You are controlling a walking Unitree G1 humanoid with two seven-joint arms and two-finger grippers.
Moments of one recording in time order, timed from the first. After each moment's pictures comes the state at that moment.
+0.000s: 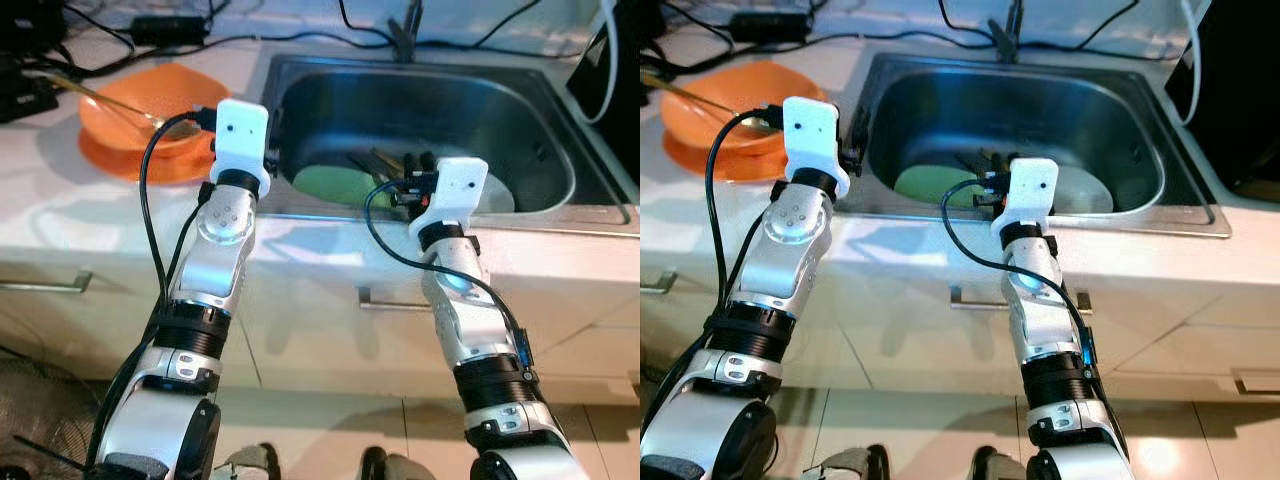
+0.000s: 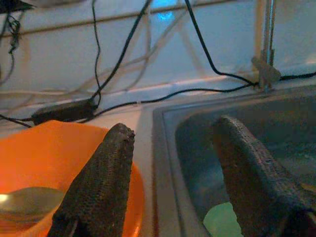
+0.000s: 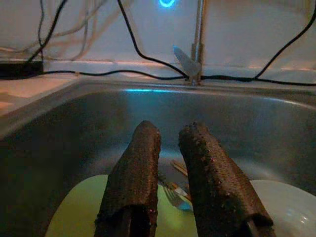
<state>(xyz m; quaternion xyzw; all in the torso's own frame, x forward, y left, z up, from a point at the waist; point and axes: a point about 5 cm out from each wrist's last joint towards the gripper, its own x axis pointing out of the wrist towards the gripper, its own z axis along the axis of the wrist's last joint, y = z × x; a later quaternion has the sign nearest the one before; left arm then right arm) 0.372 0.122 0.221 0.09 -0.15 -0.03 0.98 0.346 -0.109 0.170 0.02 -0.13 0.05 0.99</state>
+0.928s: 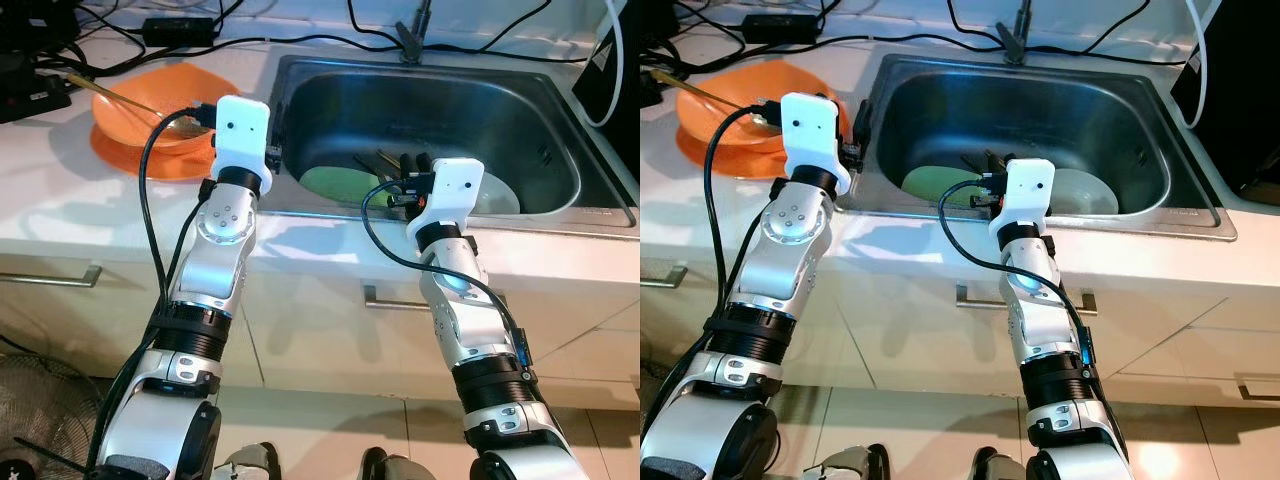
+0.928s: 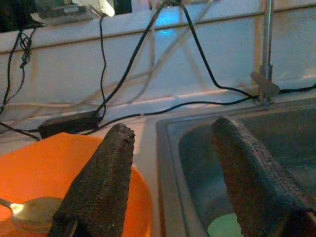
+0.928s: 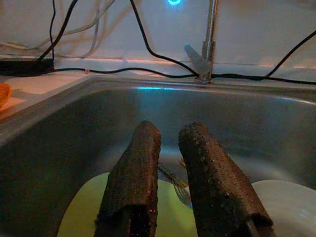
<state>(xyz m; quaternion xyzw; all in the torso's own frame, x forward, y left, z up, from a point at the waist) 0.369 0.119 0.228 0.09 -0.17 -0.04 0.98 0.346 -0.108 0.169 0.02 -0.12 0.05 0.99</state>
